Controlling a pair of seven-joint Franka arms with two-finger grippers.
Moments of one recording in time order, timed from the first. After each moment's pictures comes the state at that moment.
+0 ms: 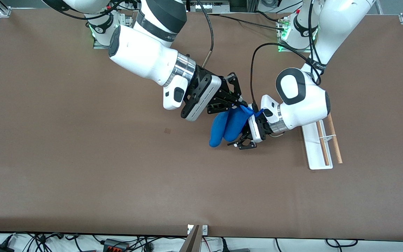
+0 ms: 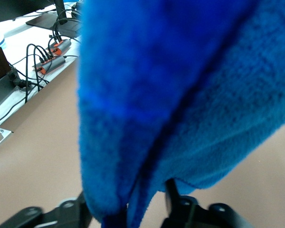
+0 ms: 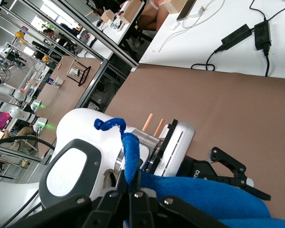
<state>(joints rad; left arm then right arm) -0.05 0.50 -0.44 -1.76 -1.03 2.49 1.64 0.30 0.69 0.66 -1.12 0.32 2.51 0.02</state>
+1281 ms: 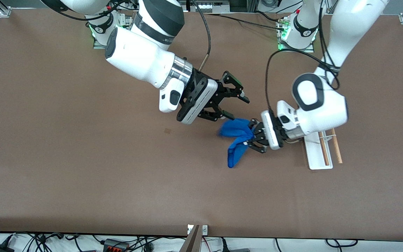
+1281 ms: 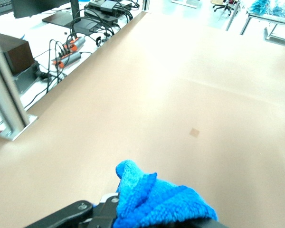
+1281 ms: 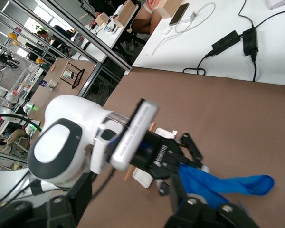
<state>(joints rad) 0.08 0.48 -0.42 -1.74 -0.97 2.35 1.61 0.28 0.69 0.64 -1.12 0.30 2.51 0.02</state>
